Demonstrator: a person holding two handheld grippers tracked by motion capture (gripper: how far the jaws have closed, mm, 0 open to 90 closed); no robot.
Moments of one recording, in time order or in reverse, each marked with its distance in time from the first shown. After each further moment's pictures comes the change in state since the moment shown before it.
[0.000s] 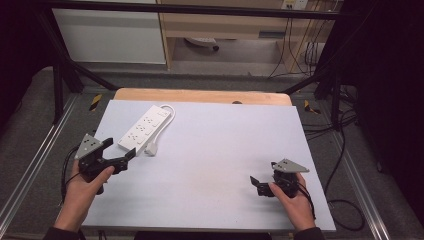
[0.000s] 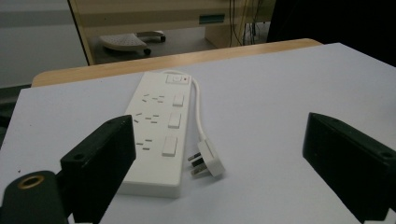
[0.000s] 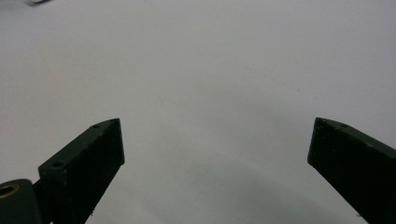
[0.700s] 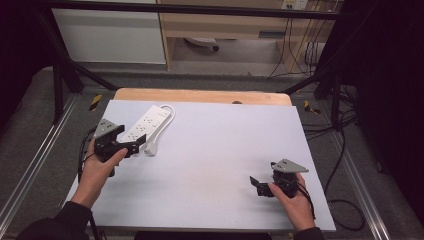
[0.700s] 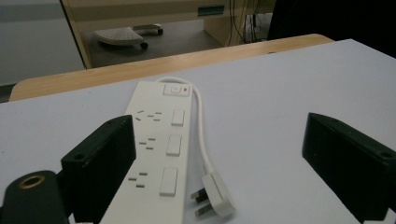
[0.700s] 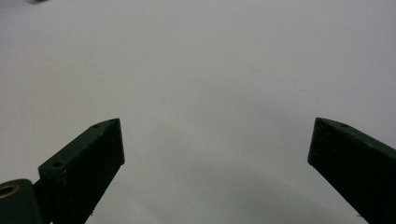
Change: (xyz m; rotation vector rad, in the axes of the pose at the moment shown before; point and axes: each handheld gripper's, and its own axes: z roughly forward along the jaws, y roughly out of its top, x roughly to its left) left arm 0.007 0.024 0.054 0.037 -0.008 0.008; right arm 0.001 0.000 0.001 0.004 0.005 -0.001
